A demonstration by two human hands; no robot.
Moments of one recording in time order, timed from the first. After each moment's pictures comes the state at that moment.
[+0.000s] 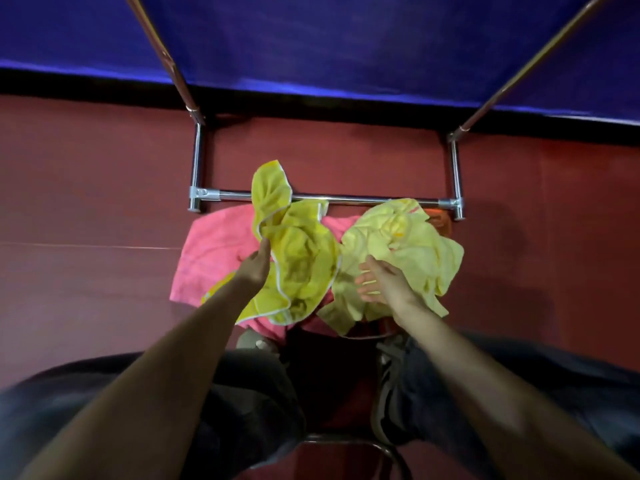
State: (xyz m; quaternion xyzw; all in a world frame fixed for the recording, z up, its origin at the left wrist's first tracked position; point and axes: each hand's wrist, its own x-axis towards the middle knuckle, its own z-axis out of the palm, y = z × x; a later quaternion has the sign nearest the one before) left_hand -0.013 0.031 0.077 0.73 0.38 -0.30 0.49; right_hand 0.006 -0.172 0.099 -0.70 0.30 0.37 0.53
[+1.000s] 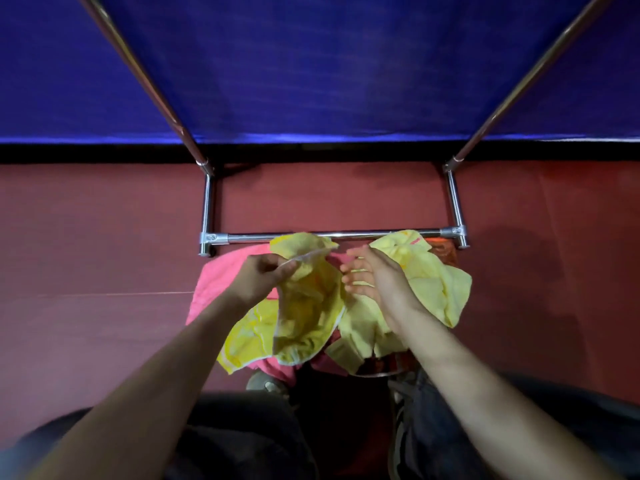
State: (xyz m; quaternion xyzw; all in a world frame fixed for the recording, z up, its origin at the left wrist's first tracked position) left_hand 0.022 0.038 0.095 0.75 0.18 -0.20 0.61; right_hand 0.048 -0.150 0.140 -0.64 0.21 0.31 0.67
